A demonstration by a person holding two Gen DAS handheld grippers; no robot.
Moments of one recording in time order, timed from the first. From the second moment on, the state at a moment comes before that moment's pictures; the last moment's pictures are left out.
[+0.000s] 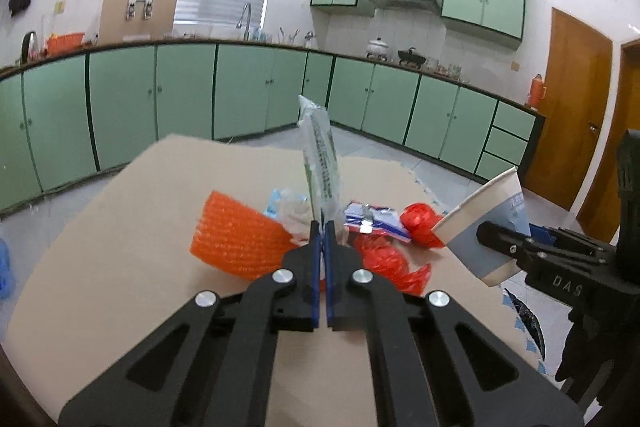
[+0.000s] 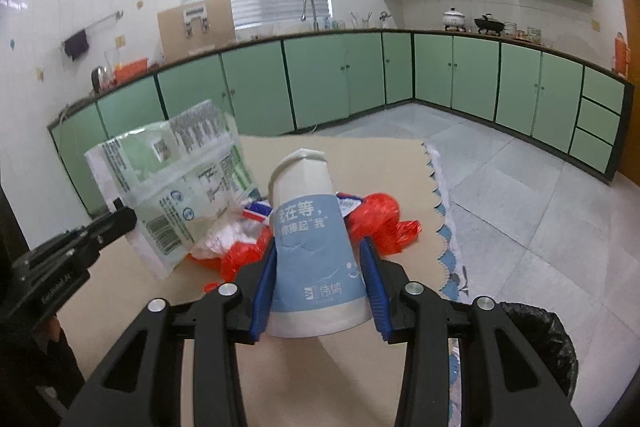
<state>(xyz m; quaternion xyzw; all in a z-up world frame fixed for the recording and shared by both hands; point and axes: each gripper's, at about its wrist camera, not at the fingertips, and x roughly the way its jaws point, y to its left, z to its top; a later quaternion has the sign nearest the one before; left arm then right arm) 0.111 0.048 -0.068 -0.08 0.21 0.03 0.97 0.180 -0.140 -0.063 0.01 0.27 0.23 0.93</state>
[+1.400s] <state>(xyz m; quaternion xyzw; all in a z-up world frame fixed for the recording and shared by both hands) 0.142 -0.174 -0.072 -0.02 0.20 -0.20 0.96 0.119 -0.336 -0.044 0.08 0.25 0.02 0.96</state>
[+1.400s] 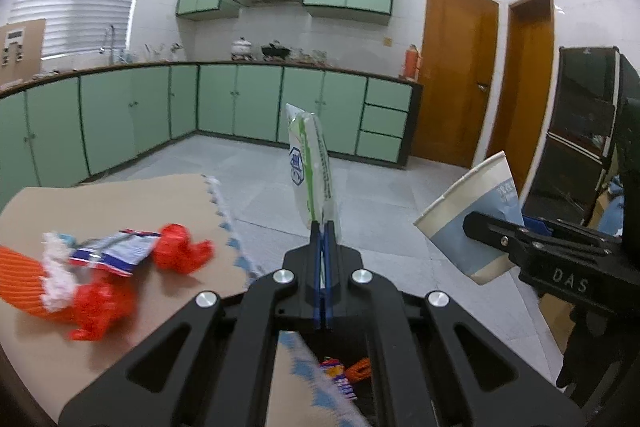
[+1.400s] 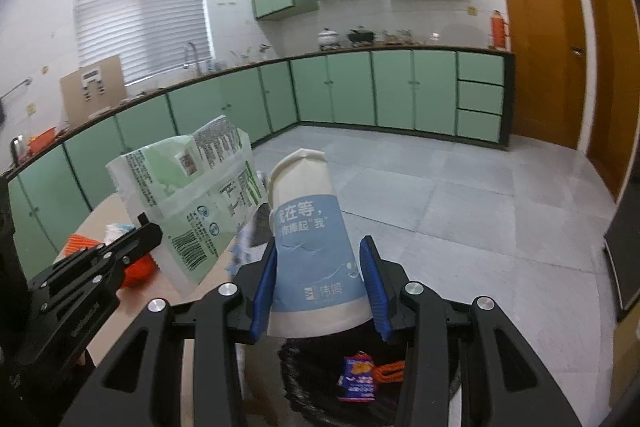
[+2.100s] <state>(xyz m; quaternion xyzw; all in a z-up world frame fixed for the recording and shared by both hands) 0.199 -0.237 -0.146 0.01 0.31 -0.21 0.93 0.151 -0.406 -0.131 0.11 0.34 -0.04 0.93</state>
